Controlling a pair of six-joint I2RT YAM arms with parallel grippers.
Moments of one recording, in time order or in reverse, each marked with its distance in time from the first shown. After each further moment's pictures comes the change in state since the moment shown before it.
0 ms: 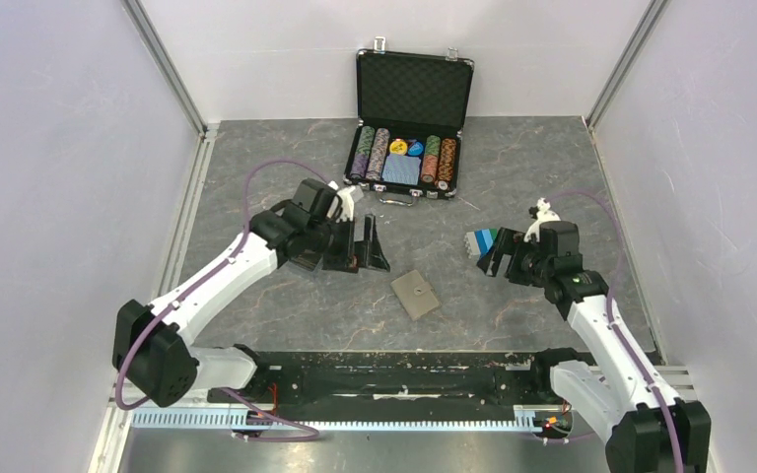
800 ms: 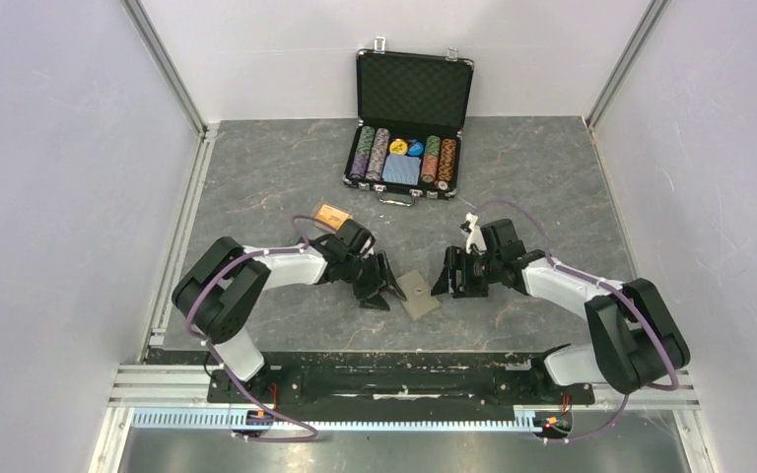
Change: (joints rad) left arm -0.114 0.392 -0.291 0.525 0.046 -0.507; right arm 0.267 0.499 0.003 0.243 -0.305 0.055
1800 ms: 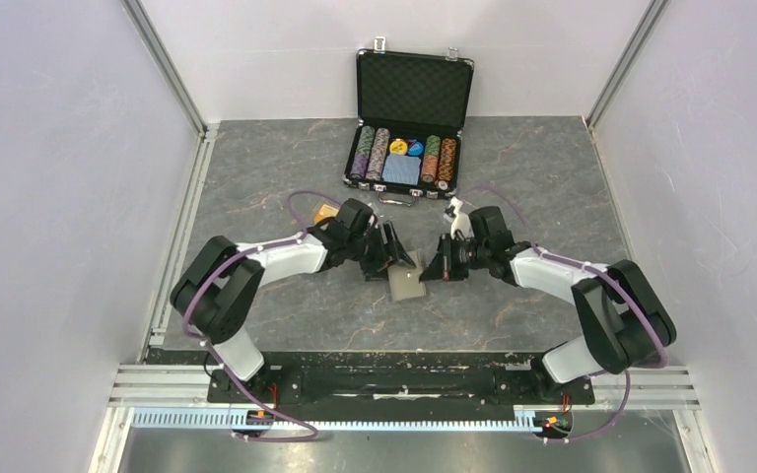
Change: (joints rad) left arm 0.019 0.033 0.121 0.100 -0.098 0.029; right arm 0.052 0.137 0.072 0.217 -0.146 0.072
